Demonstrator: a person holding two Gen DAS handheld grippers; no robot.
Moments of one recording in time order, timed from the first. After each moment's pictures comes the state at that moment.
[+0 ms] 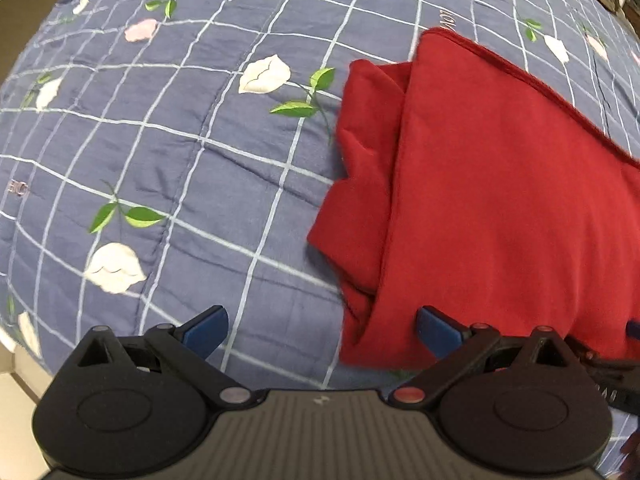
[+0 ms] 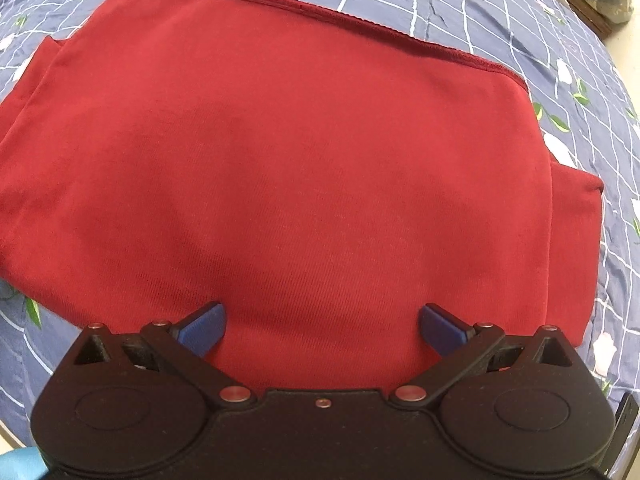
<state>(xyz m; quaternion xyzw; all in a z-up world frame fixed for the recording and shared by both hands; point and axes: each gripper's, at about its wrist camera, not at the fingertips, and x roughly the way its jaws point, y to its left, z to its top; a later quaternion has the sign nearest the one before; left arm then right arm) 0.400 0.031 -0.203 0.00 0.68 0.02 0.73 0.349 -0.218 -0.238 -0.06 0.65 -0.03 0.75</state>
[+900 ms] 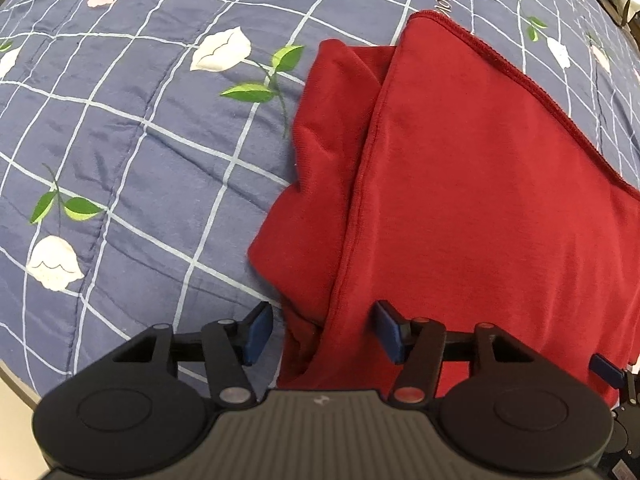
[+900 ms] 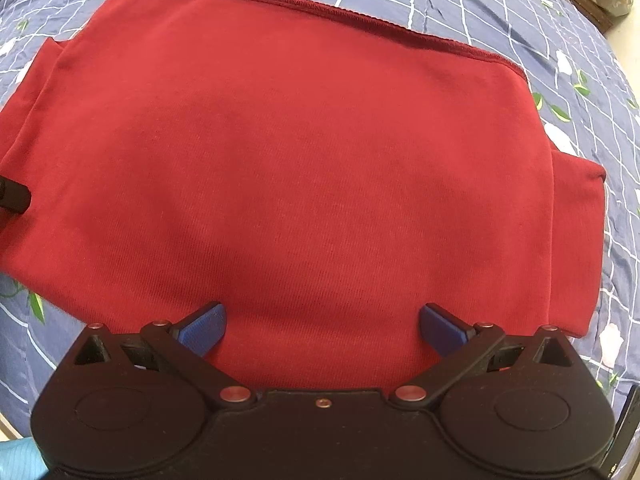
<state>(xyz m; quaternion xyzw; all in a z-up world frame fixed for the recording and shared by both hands) 0.420 0.021 -0.232 -0.05 0.72 0.00 0.69 0.346 -0.224 -0.241 -0.05 0.65 -0.02 0.76</state>
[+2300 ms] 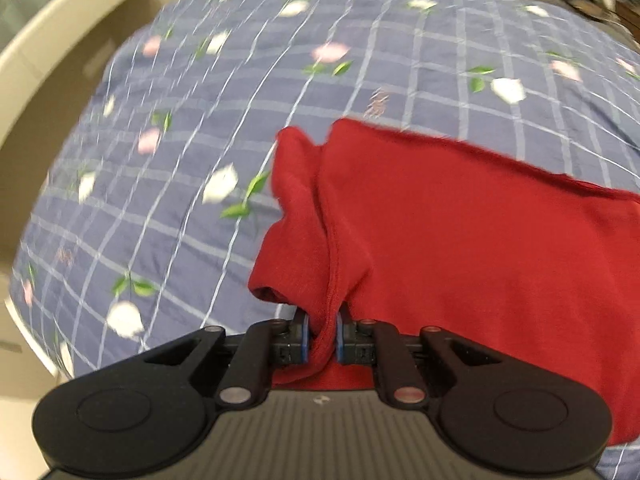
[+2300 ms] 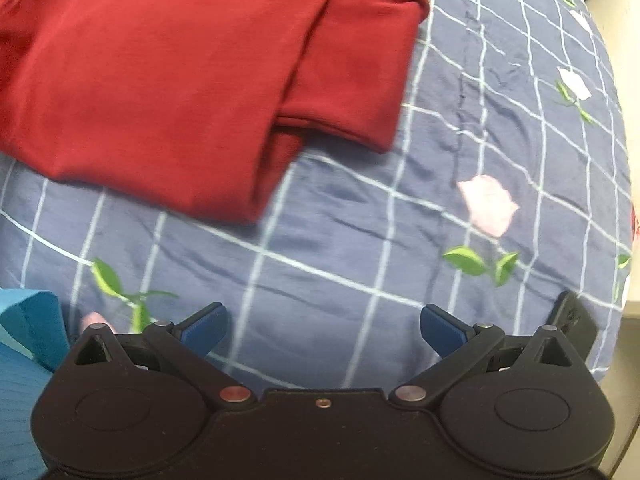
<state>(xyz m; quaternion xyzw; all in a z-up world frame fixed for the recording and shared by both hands) 0.397 -0.110 -0.143 0.10 0.59 0.07 0.80 0.252 -0.399 -0.214 -0.04 0.70 -0.01 0.71</state>
